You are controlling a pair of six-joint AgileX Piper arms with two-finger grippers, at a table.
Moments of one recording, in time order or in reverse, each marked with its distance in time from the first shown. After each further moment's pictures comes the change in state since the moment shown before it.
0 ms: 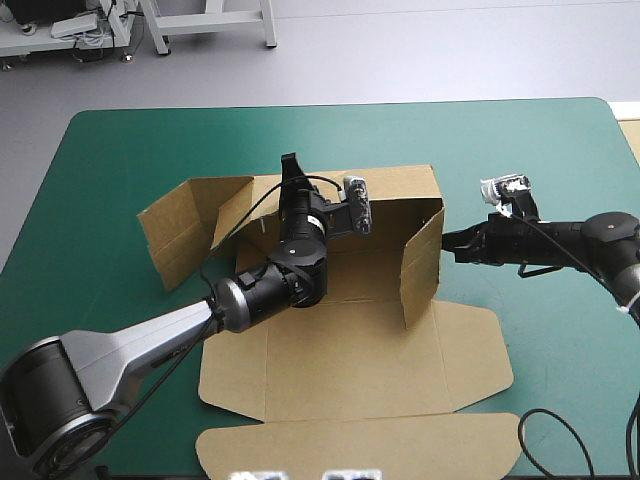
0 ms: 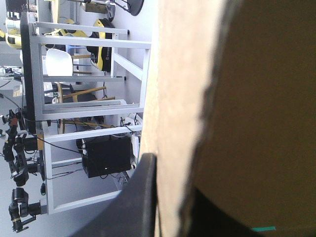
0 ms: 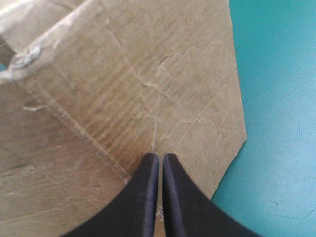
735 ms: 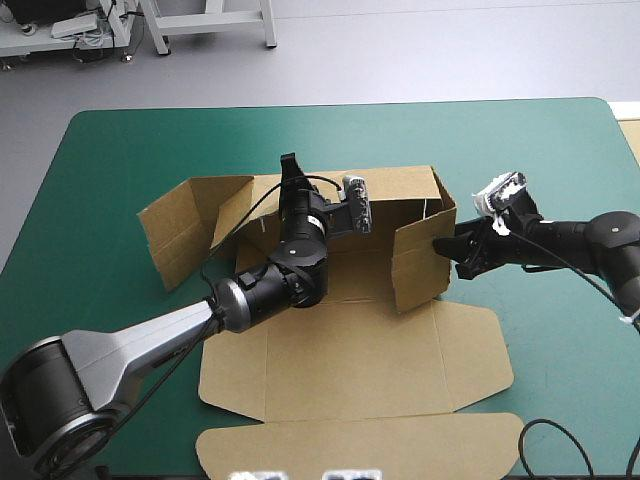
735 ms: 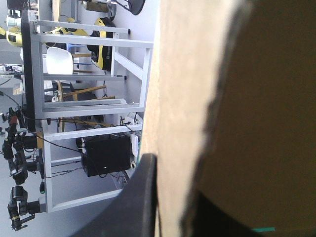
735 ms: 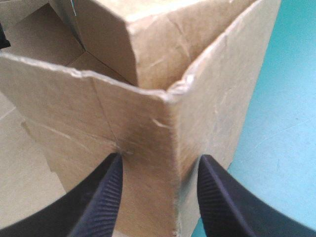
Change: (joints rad) left arm 0.000 0.001 0.000 0.011 0.002 -0.018; right arm 0.033 -0.073 -0.002 -0.046 -0.027 -0.204
